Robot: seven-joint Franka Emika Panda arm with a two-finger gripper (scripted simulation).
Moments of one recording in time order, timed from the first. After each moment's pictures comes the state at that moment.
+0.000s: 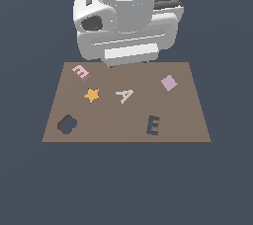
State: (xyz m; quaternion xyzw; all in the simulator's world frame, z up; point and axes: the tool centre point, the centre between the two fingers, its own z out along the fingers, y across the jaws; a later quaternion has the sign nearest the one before) arm -0.032 0.004 0.153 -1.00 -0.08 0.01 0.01
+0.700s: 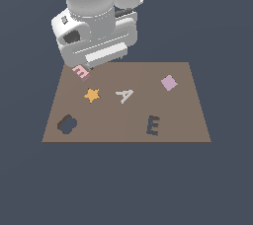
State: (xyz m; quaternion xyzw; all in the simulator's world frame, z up) arm -0.075 -0.066 0.106 -0.97 -0.23 0.00 0.01
